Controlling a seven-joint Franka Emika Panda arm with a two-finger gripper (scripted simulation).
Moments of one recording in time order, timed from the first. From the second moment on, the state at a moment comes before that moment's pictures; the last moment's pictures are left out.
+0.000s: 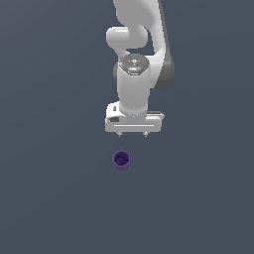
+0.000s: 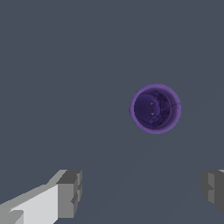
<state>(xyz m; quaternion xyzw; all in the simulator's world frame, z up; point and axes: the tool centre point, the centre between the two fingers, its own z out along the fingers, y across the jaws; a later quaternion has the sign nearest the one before) 0.005 0.023 0.182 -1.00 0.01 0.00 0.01</state>
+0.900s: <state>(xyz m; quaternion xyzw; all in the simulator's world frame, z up) 0.007 0.041 0.183 -1.00 -0.02 0.00 0.02</state>
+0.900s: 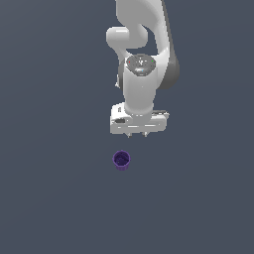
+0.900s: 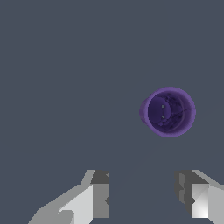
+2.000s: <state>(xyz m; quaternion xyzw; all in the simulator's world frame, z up) 0.046 0.028 0.153 -0.96 -0.29 0.04 -0.02</state>
